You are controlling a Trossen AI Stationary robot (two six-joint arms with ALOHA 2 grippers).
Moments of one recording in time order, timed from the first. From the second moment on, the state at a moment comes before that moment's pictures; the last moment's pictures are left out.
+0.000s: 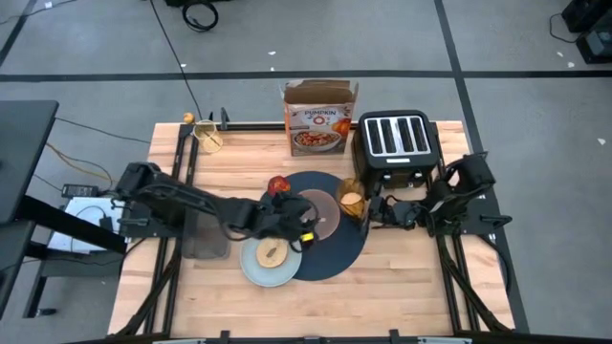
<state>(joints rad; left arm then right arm) -0.27 1.69 1.26 -0.26 -0.60 -0.68 0.22 1.79 0.14 1.51 0.58 0.06</state>
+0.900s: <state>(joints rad) 0.03 1.82 1.19 0.09 -0.01 -0.11 0.12 1.77 0.04 1.56 0.22 -0.09</state>
